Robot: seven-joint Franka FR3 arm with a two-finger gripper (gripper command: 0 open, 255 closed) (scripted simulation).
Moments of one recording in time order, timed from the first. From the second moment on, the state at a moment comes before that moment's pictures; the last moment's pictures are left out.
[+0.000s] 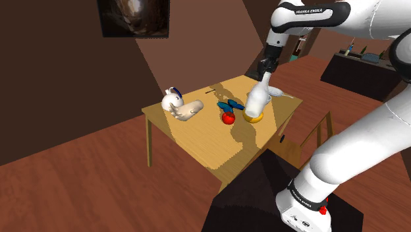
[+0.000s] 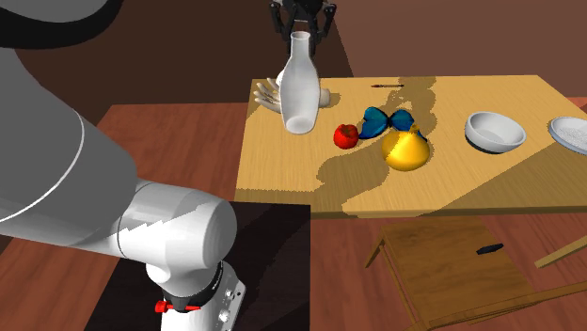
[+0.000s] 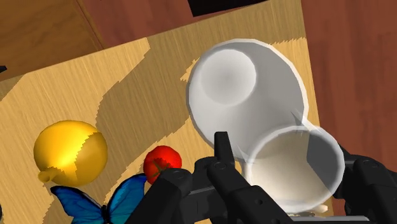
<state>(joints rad) -0.14 -0.26 -0.27 -2.01 -0.08 1.70 -0.21</state>
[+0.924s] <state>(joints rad) -0.10 0.16 -0.24 -1.49 0.04 1.60 -0.17</state>
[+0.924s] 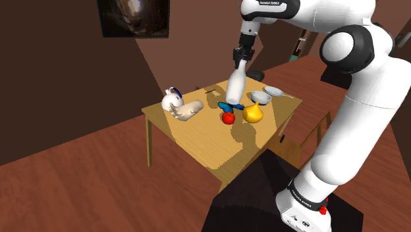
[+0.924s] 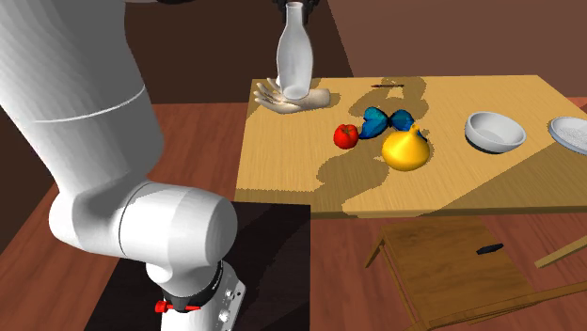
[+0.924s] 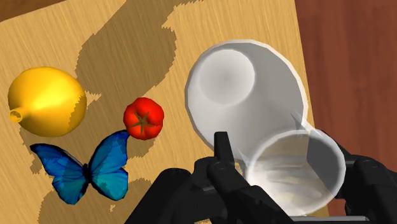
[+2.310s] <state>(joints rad) -0.09 0.37 -0.23 -1.41 0.08 1.72 -0.15</state>
